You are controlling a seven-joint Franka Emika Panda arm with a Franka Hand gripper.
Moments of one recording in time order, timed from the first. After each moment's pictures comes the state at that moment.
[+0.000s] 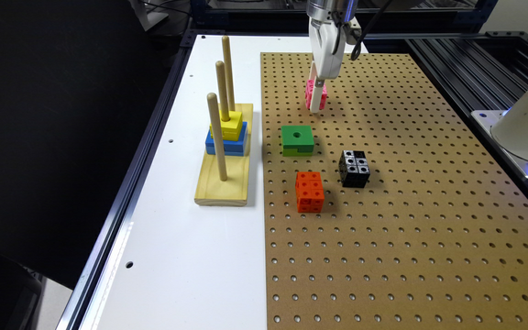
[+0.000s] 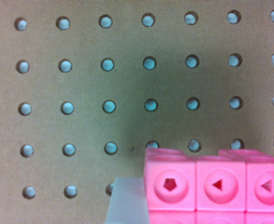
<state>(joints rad) -0.27 0.19 0.01 -2.56 -0.01 2.78 0.54</state>
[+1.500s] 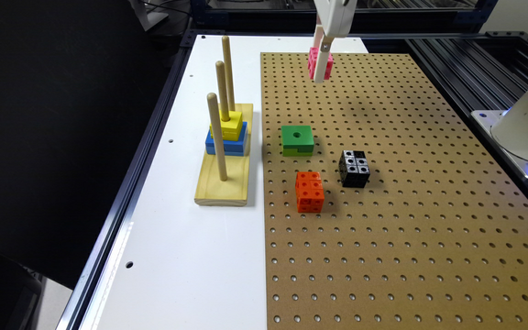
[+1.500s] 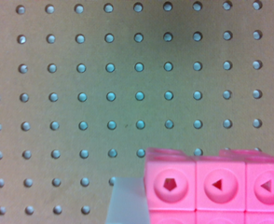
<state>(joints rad) -0.27 -0.07 0.03 -2.55 -0.01 2.54 0.55</state>
